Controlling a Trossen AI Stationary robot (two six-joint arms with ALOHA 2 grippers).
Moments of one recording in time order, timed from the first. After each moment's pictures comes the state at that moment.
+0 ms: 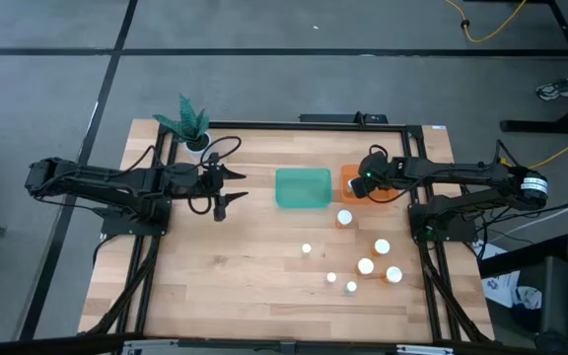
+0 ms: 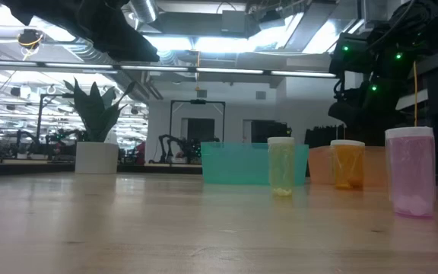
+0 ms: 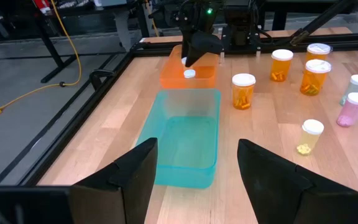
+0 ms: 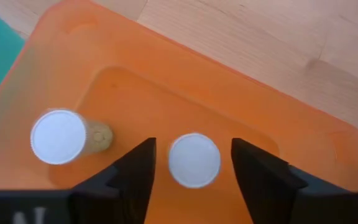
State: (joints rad) left arm 0.02 0.86 0.54 -0.01 -0.23 0.04; right arm -0.35 1.16 0.59 -0.66 0.35 0.72
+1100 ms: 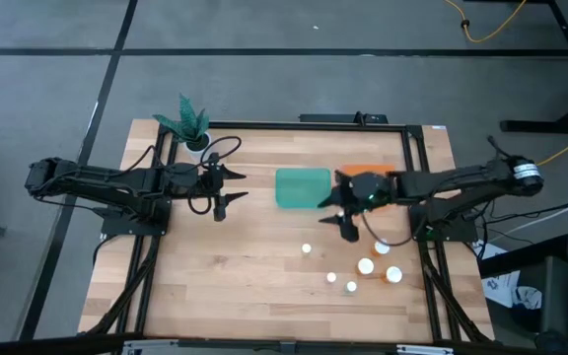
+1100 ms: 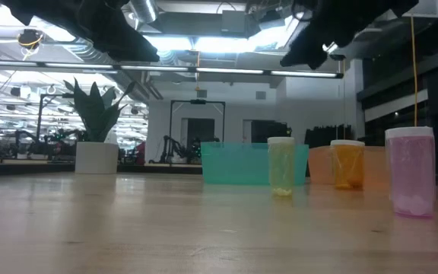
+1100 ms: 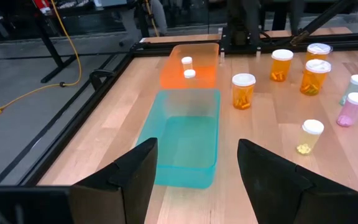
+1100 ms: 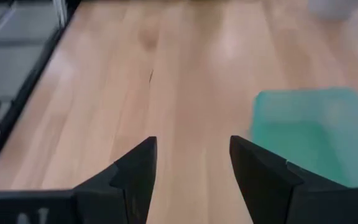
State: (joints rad) left arm 0.02 0.86 0.54 -0.01 -0.23 0.04; right arm 0.09 1.23 0.83 -0.21 -0.04 0.10
